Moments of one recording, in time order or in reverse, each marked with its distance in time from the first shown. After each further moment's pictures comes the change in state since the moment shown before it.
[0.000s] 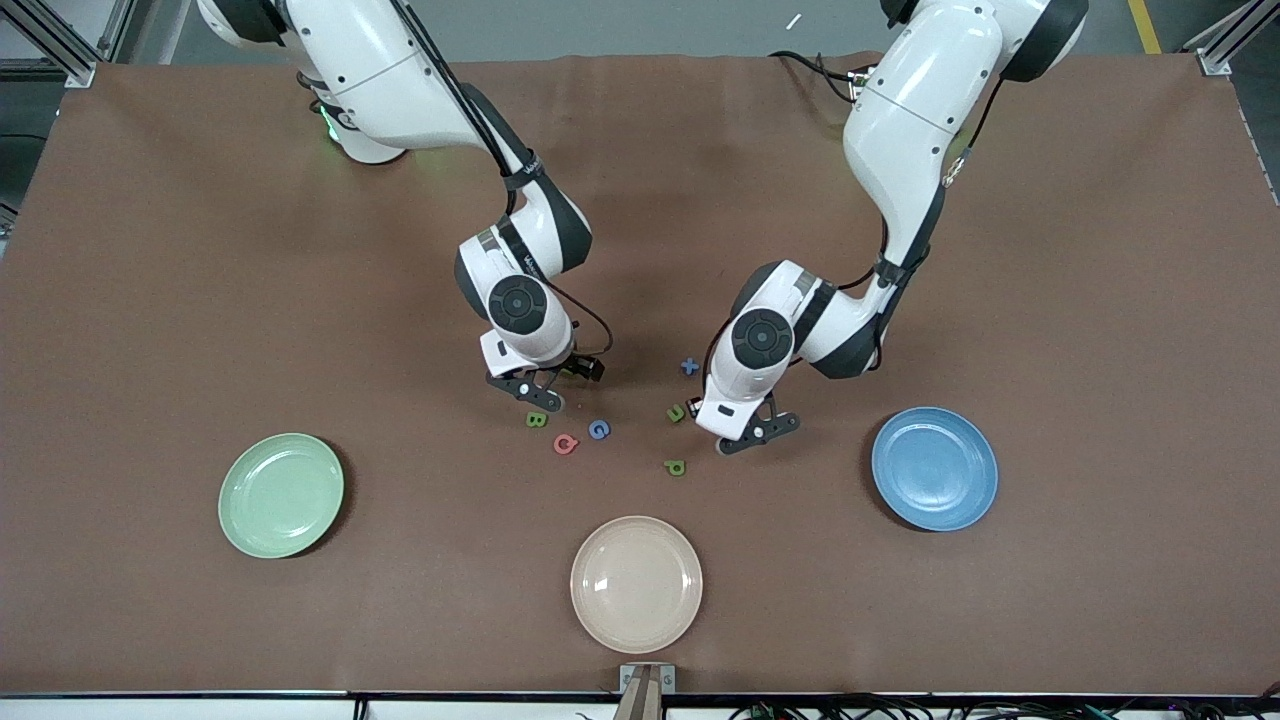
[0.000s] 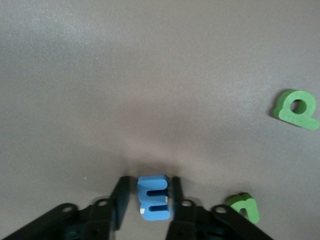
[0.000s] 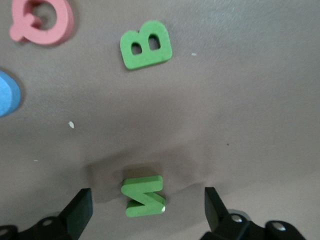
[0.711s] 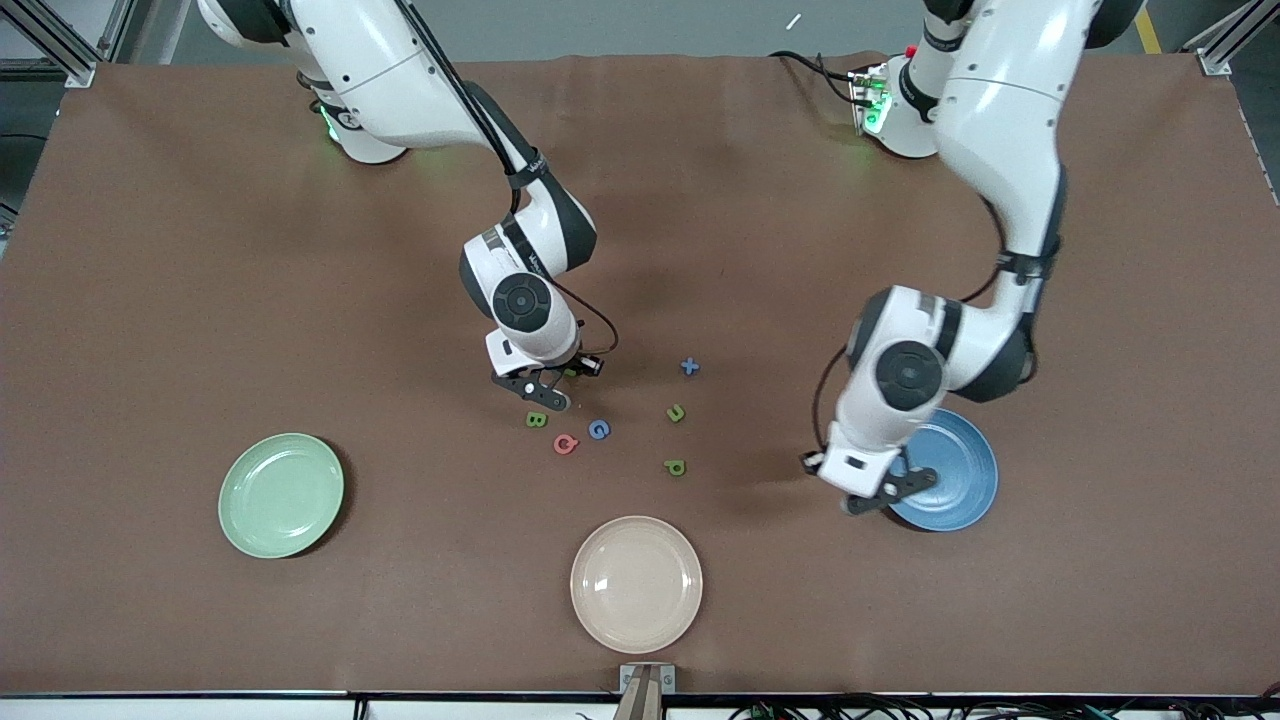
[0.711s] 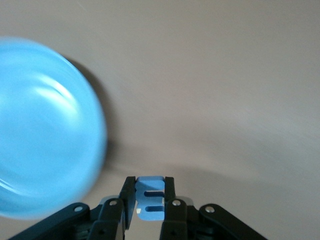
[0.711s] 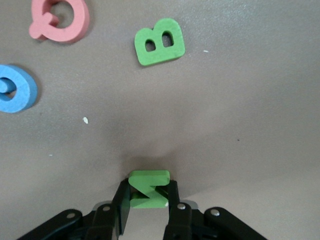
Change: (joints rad) left arm 0.154 -0.108 0.174 0.033 0.006 -0.074 0.350; right arm 0.005 -0.002 -0.001 0.012 0.011 0.001 0.000
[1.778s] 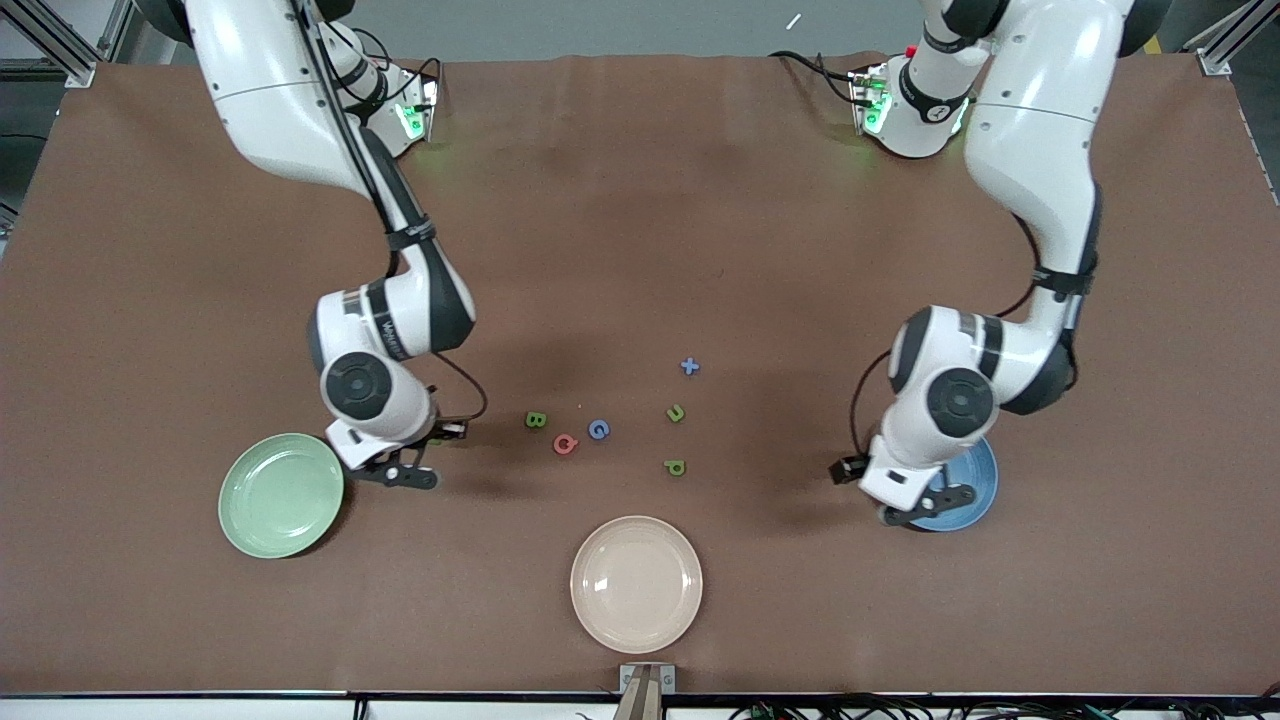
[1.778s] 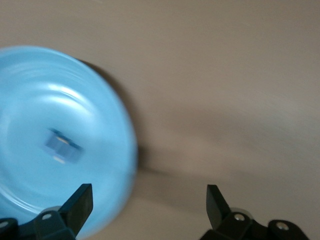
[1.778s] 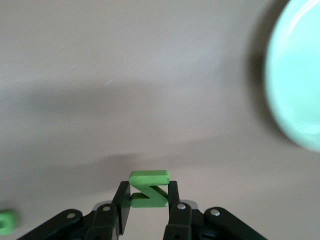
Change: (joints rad) left arm -0.021 0.032 -0.025 -0.002 0.000 0.003 0.000; right arm -0.204 -0.014 -0.200 0.161 -0.147 -0.215 -0.617
